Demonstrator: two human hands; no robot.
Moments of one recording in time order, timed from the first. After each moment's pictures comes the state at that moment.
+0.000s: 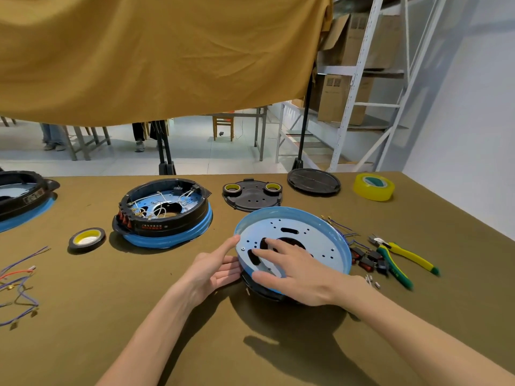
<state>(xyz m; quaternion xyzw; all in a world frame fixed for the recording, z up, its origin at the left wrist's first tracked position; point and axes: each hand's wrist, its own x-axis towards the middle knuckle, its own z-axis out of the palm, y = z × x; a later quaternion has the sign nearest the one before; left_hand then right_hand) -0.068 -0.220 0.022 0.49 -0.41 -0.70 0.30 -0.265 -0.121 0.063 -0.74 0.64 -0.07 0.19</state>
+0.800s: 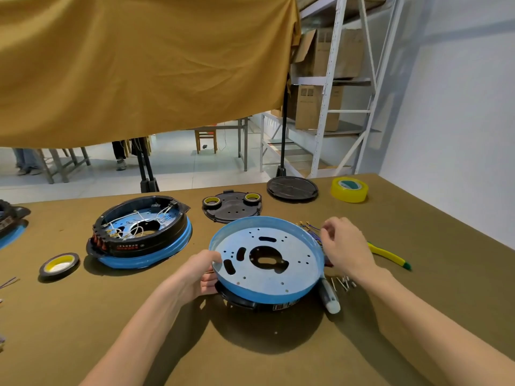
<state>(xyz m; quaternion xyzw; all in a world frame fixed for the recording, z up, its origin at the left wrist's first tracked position) -0.092 -0.223 0.050 0.56 -0.47 -0.64 0.22 -0.370 -0.109 0.074 -0.51 0.80 -0.31 -0.03</state>
